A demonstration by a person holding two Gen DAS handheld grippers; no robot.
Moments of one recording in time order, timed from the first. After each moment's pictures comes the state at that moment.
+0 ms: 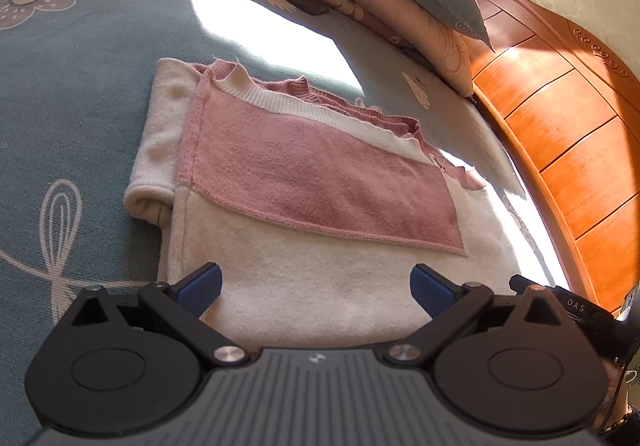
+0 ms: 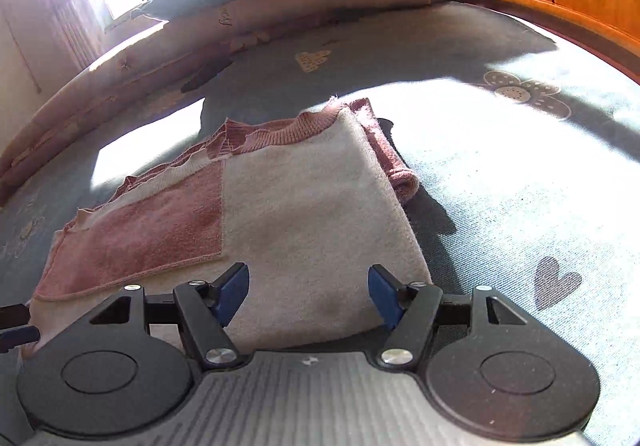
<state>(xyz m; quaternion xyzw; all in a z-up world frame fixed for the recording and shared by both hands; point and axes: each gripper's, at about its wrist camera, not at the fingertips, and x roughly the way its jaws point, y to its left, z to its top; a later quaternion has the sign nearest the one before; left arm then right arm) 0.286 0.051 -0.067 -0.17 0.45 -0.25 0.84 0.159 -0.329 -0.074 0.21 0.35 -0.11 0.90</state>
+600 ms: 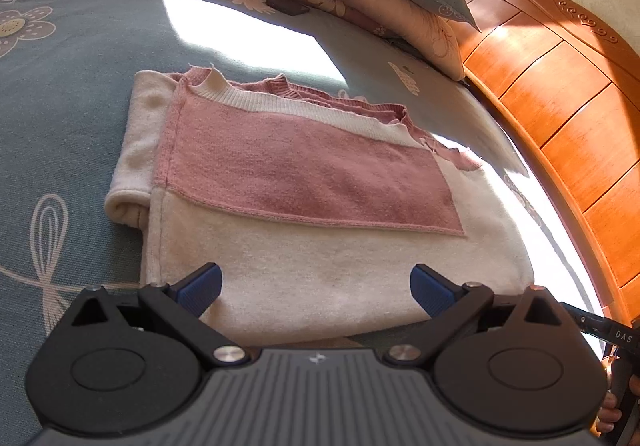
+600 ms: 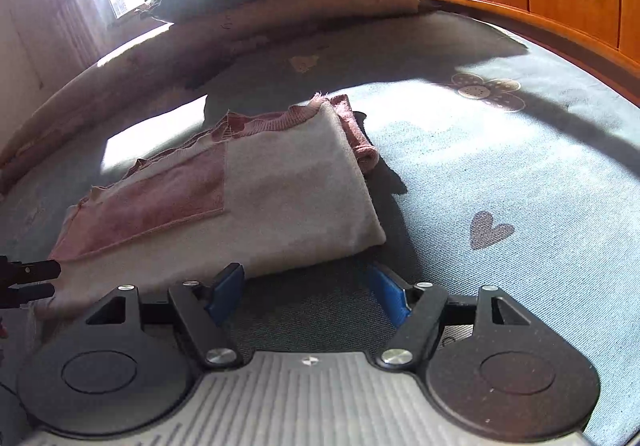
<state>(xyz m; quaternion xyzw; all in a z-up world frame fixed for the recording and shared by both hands) 0.271 0.027 -0.061 -0.13 0.42 -0.27 0.85 0.081 -0.316 -0.050 0.19 0.34 -0.11 0.91</state>
